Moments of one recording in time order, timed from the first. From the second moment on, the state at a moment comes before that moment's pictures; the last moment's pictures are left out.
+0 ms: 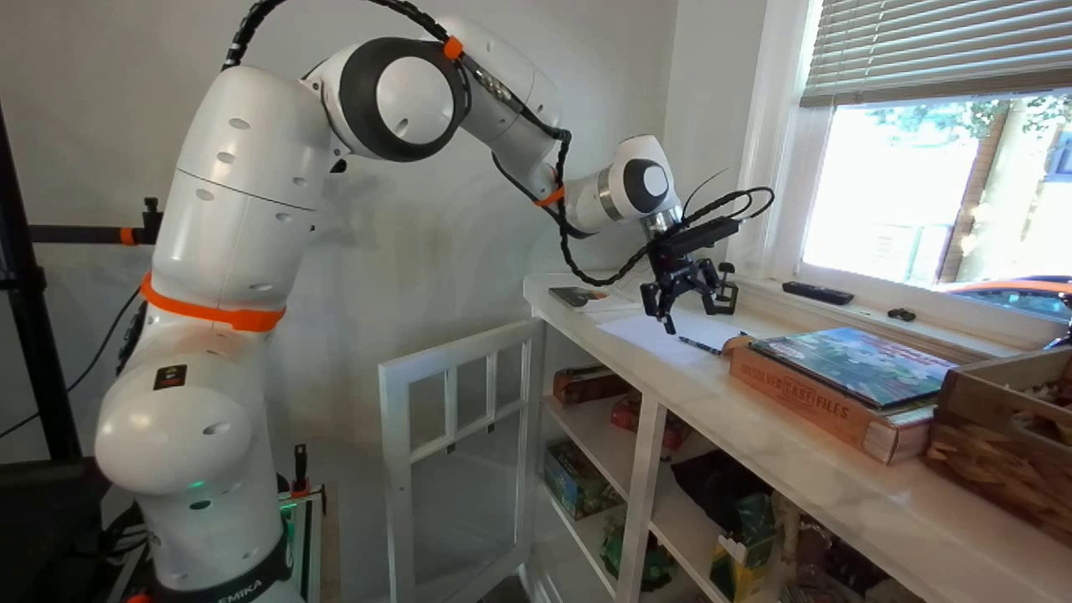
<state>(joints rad) 0.10 0.31 0.13 -1.67 -0.49 2.21 -1.02</state>
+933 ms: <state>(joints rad) 0.08 0.10 0.10 -1.66 -0.10 1.93 -0.64</state>
